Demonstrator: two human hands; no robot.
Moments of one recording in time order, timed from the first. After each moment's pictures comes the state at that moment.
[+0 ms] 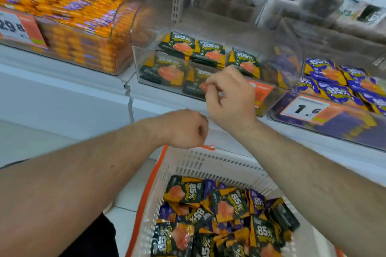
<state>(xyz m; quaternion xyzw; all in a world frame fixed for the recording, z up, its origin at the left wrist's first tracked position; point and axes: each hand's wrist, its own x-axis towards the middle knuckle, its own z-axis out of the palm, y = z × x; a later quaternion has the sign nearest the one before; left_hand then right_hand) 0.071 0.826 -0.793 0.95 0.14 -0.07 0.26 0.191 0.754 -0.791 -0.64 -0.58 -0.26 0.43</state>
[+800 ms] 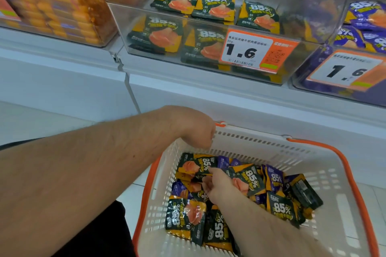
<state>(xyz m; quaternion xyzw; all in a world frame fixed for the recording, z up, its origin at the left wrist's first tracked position) 0.104 0.800 -0.834 0.92 0.13 -0.34 0.14 0.138 0.675 -1.063 -0.62 0.33 0.48 0.52</state>
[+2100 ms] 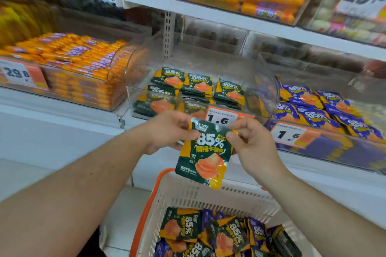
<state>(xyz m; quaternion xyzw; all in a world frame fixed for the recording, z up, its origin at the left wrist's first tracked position) 0.075 0.852 -0.765 0.74 0.25 0.04 0.62 0.201 0.680 -0.775 -0.75 -0.35 0.13 0.54</state>
